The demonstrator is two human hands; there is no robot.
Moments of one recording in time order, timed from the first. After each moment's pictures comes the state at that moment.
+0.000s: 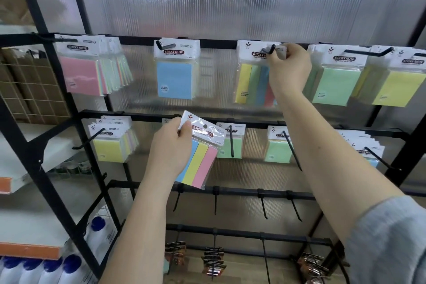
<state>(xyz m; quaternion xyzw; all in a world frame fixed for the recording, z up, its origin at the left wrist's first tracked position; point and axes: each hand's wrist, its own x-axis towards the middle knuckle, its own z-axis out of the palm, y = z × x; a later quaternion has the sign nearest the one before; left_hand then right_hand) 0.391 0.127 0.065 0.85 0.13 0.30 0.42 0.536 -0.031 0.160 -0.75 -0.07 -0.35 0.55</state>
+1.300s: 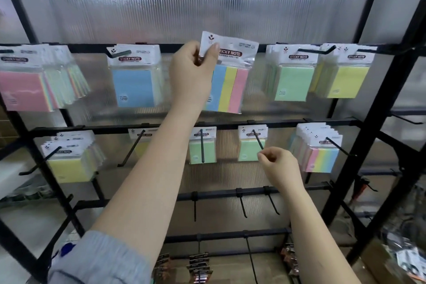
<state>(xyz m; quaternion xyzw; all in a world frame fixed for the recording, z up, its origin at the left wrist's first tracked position) 0.475 0.054 0.159 0.71 -0.09 0.46 0.53 0.481 -0.122 0.008 -0.88 0.00 -0.14 0.45</state>
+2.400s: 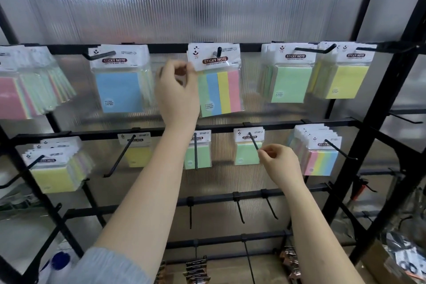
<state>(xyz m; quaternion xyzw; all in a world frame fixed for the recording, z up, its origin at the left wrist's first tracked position) 0.508 0.059 0.124 0.71 0.03 0.52 0.47 0.515 -0.134 0.002 -0.87 0.01 -0.15 0.46</state>
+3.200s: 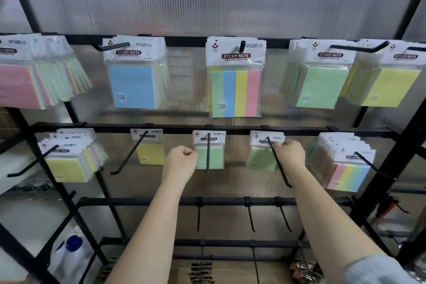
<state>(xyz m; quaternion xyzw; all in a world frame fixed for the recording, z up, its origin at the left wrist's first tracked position) 0.517 0.104 -0.013 0.83 0.22 0.15 0.48 0.617 -0.125 -0.018 -0.86 0.12 -0.08 0.49</state>
